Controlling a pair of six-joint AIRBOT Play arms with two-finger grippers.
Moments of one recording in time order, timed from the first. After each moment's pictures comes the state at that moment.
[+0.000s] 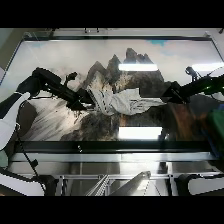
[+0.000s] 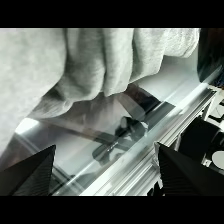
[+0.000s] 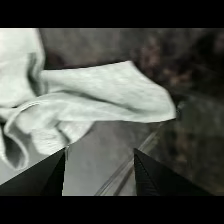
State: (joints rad) left arm -0.07 -1.73 1.34 -2.40 1.45 1.82; right arm -0.24 -1.67 1.31 -0.91 1.28 1.42
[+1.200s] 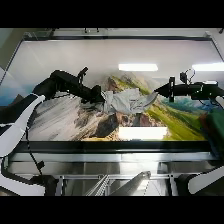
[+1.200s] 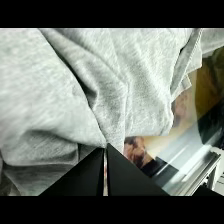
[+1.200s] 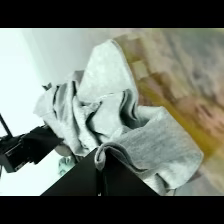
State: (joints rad) left arm -0.24 -1.73 1.33 -2.46 1.09 1.78; right arm -0.28 -1.86 1.31 -0.31 1.34 1.24
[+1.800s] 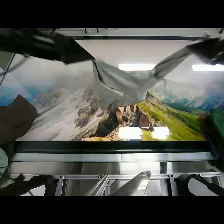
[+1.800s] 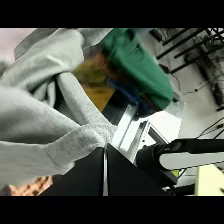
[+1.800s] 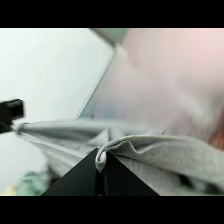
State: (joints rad) left arm -0.12 -1.31 1.77 -2.68 1.54 1.95; right arm -0.37 -1.11 1.31 -0.12 1.37 0.87
